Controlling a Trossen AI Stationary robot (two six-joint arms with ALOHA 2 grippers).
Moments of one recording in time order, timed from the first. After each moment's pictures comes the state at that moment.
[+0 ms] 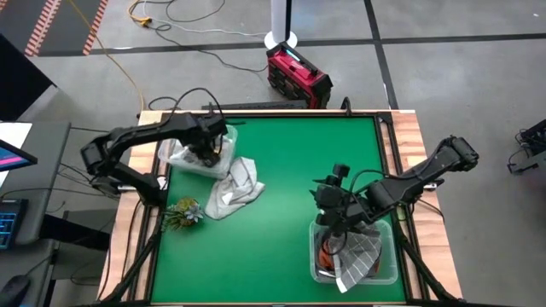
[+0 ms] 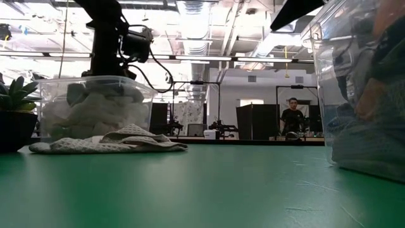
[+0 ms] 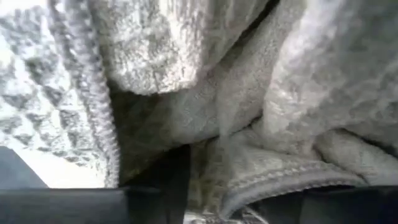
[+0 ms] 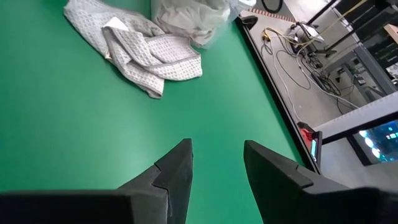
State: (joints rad) left arm 0.56 1.44 1.04 -1.11 -0.31 -0.23; right arm 0.47 1.42 1.20 -0.81 0.88 0.35
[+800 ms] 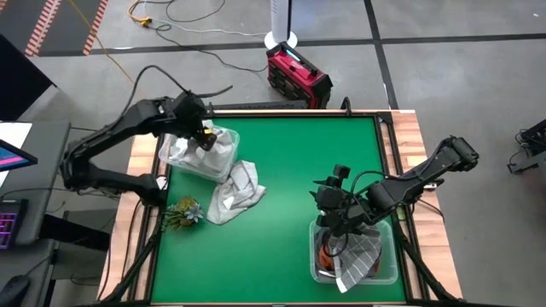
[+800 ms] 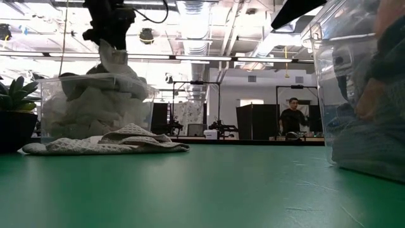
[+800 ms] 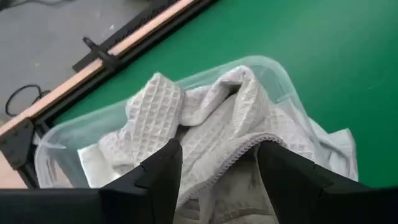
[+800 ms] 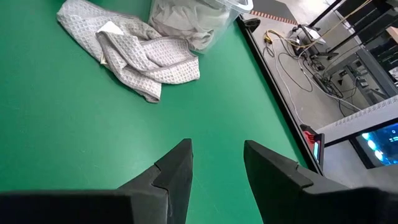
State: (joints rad) left arm 0.53 1.17 1.33 -1.16 -0.21 -0.32; right arm 0.49 1.42 1.20 -0.81 0.89 0.36
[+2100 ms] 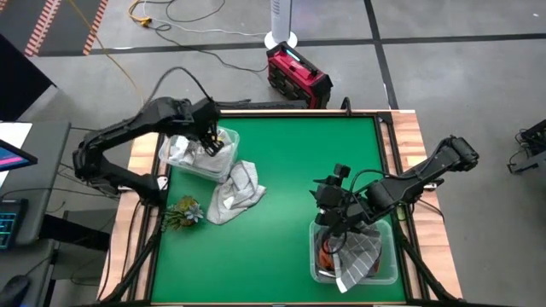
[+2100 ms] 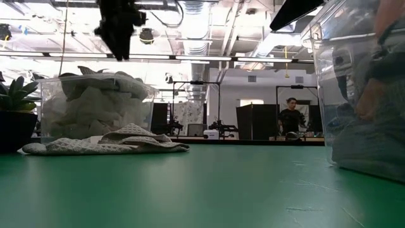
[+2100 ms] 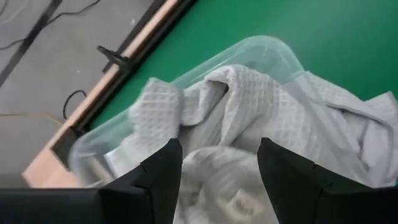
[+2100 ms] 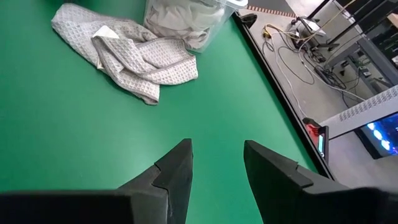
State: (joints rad) left arm 0.42 1.33 1.48 -1.32 -0.34 -0.26; right arm 0.48 1.42 1.20 -0.81 0.88 0.41
